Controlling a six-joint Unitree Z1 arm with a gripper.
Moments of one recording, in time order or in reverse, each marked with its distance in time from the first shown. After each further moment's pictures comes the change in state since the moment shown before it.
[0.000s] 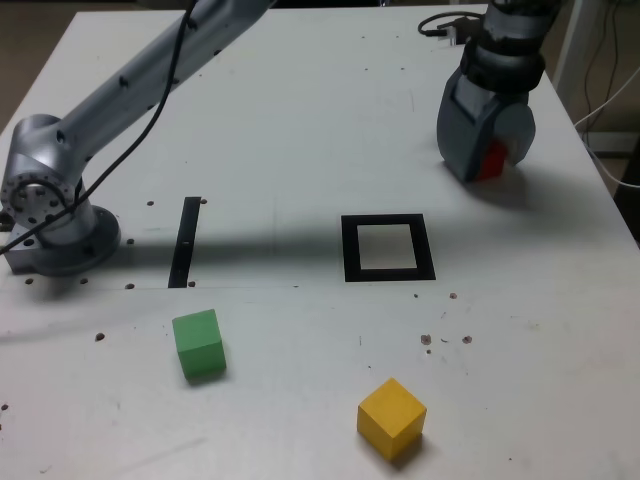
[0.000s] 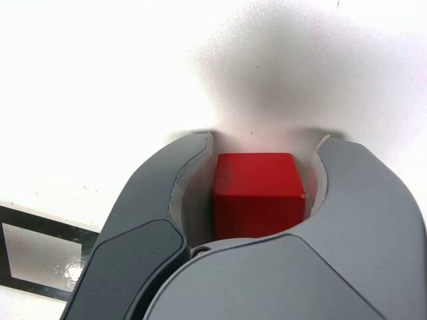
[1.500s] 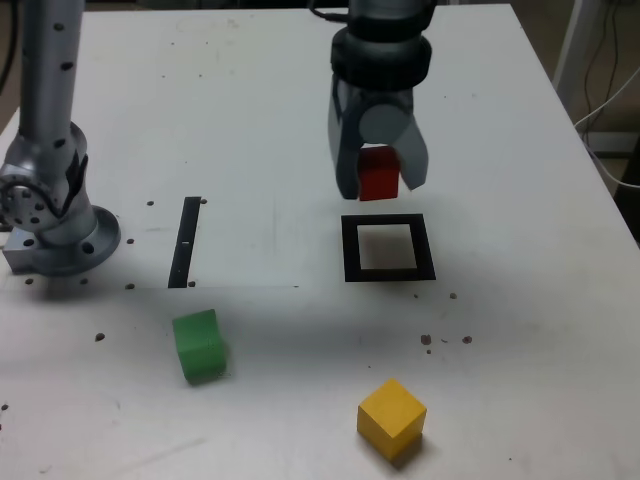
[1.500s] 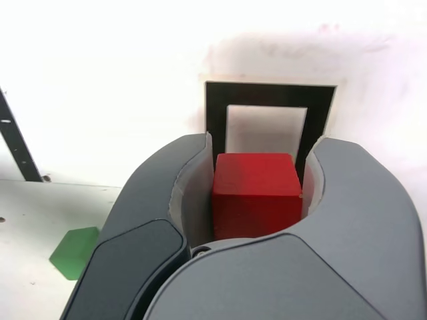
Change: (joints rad) arm -0.218 -0.612 0.883 -0.287 -0.053 0.060
